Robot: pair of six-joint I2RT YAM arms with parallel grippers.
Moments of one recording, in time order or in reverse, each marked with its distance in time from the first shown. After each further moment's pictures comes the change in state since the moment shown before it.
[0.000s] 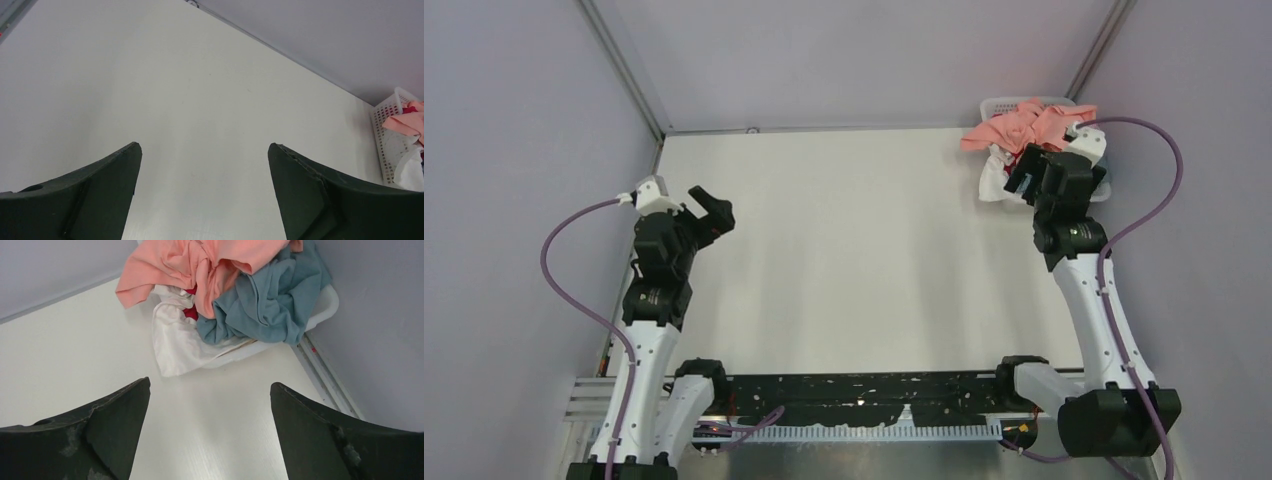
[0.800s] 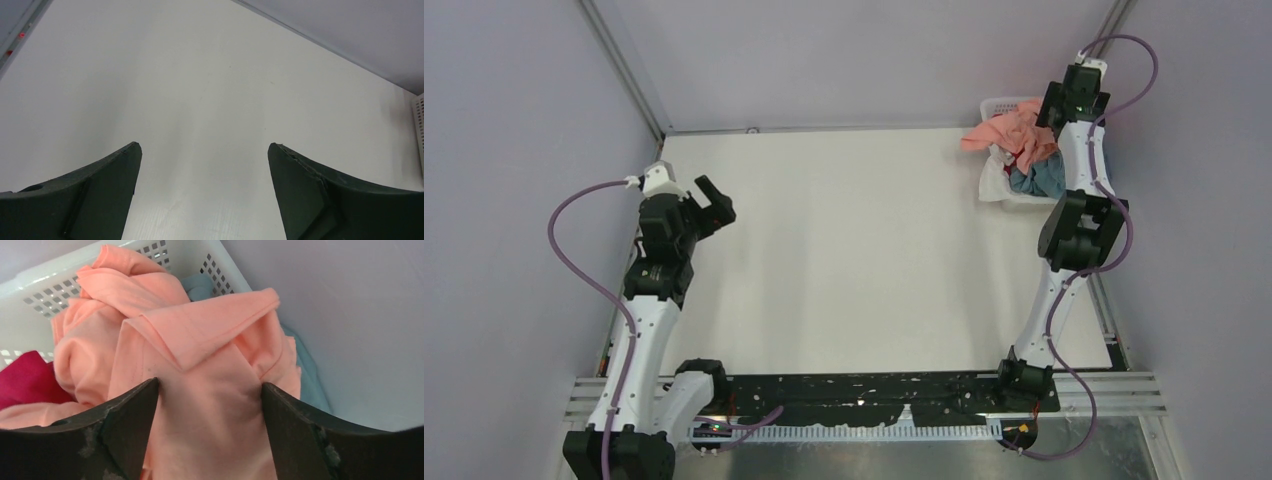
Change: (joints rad) left arm 0.000 0.150 0.085 -0.035 -0.018 0.072; right arm -0.224 1.192 1.103 -0.116 -0.033 -0.235
